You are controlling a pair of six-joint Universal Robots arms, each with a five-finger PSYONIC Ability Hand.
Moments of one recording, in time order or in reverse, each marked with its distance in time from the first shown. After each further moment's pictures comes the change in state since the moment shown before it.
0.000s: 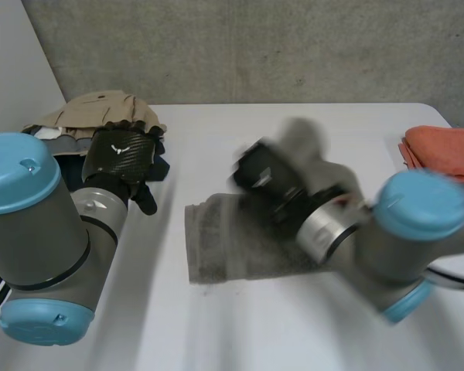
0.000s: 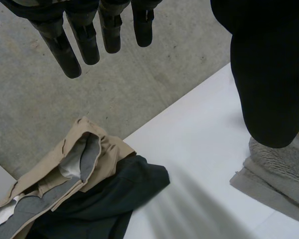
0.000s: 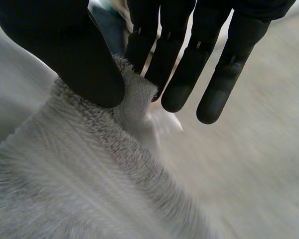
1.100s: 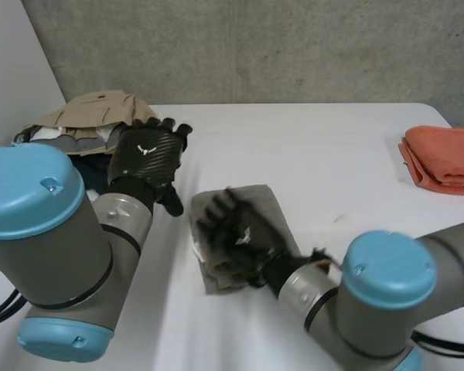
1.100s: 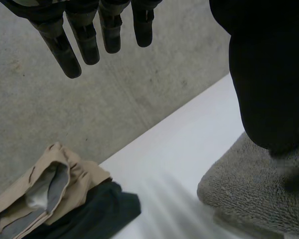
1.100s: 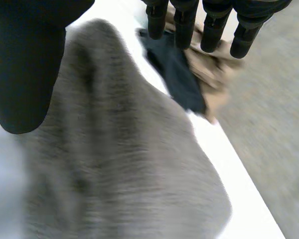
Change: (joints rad) left arm -0.102 -0.014 0.032 0.021 -0.008 -0.055; right arm 0.120 -0.048 0.160 0.053 0.159 0.260; left_hand 0.000 0.000 0.000 0.000 0.000; right_hand -0.889 -0.968 -0.982 -0.990 -0.945
